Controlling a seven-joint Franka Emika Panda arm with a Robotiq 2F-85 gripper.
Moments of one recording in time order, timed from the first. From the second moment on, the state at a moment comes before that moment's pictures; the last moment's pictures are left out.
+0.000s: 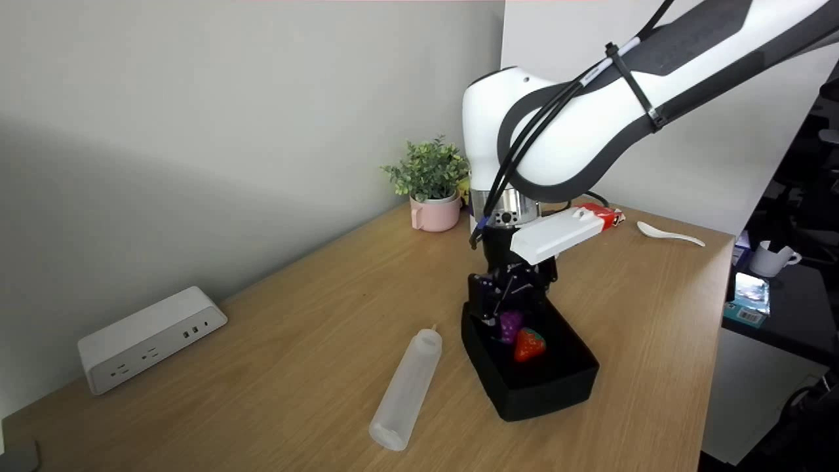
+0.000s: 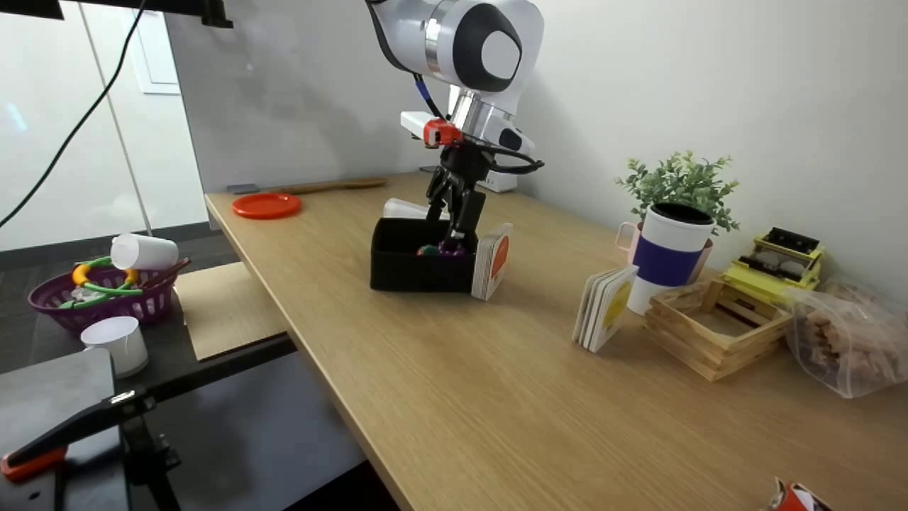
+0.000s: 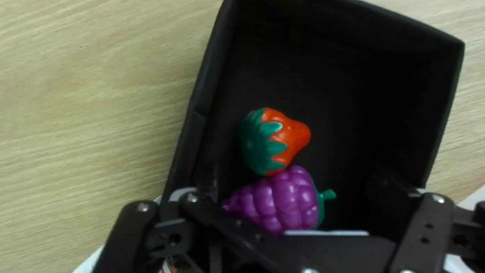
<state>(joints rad) 0.16 0.69 0.04 -1.60 0.12 2.05 0.42</state>
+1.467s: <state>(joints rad) 0.18 0.78 0.04 -1.51 0.13 1.95 0.54</state>
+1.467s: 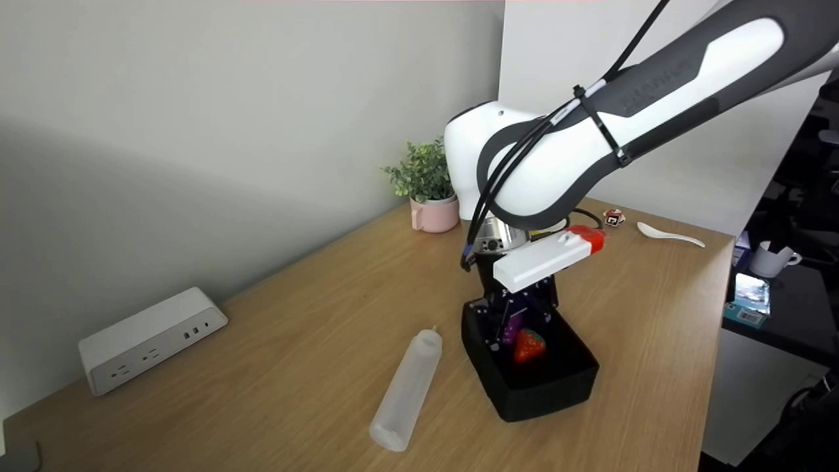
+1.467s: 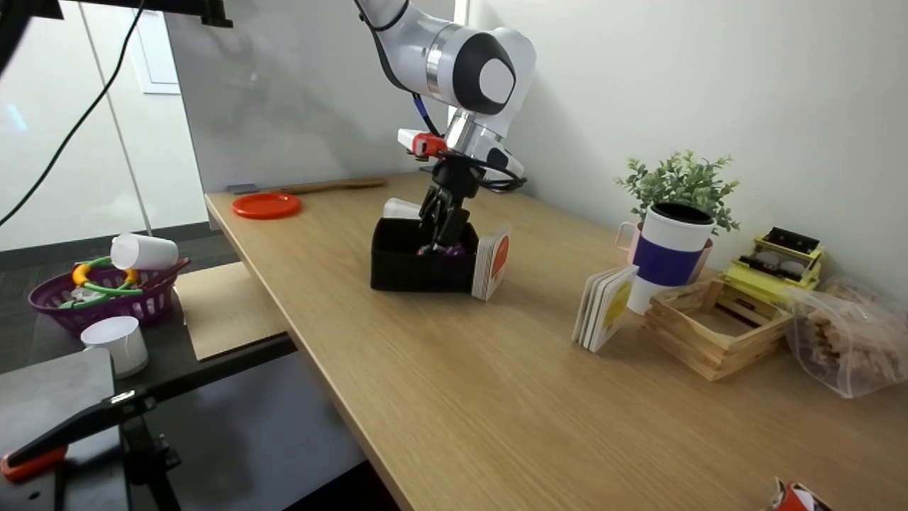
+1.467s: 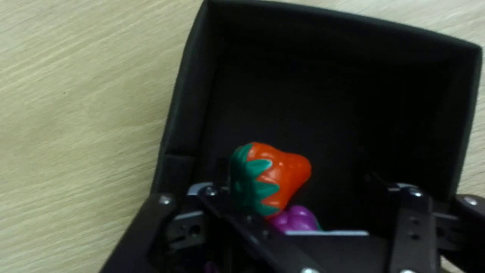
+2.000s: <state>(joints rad) 0.19 0.78 0.04 -1.49 0.13 1.94 0.54</state>
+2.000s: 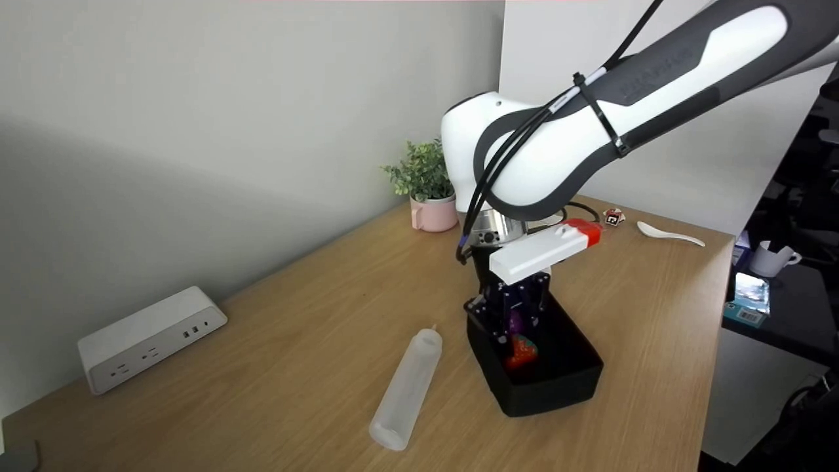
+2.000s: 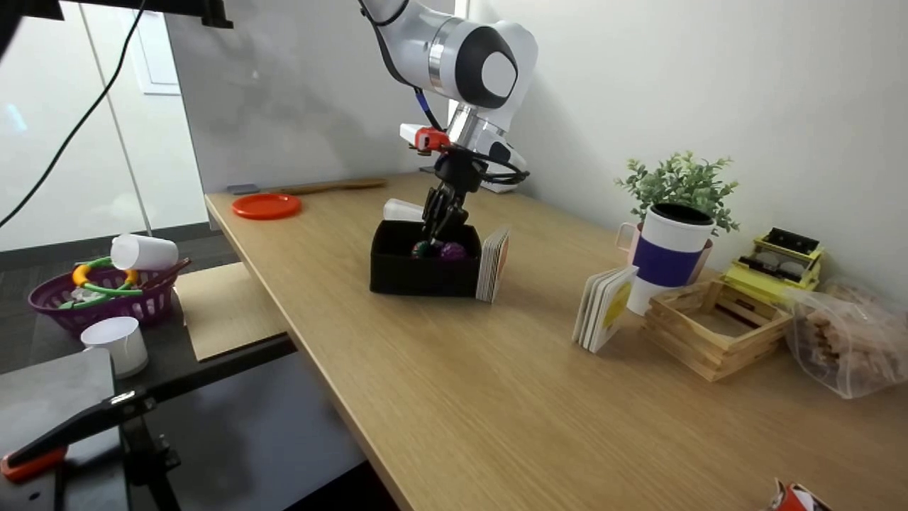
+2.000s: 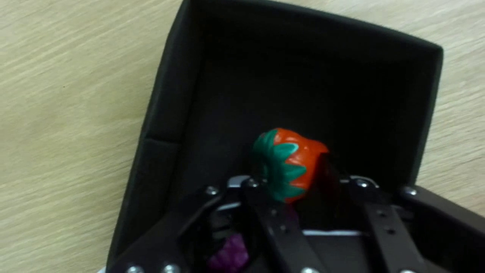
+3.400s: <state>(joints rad) 0.28 0.72 0.01 -1.48 0.00 1.92 0.63</state>
